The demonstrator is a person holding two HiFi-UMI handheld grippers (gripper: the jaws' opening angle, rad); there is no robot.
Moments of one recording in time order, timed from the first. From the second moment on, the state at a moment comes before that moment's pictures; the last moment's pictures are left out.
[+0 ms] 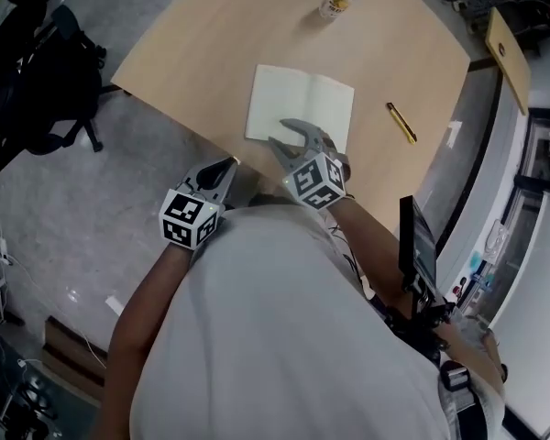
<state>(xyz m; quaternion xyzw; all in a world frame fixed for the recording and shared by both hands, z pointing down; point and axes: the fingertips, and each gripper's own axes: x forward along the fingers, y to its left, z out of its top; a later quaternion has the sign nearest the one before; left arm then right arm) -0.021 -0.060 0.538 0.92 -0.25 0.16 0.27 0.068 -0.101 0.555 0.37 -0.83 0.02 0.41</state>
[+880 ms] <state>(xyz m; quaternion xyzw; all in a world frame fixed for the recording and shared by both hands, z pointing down) -0.154 -0.037 0.559 0.83 -0.43 0.12 0.33 0.016 -0.110 0.682 0.23 -0.79 0.04 0.57</state>
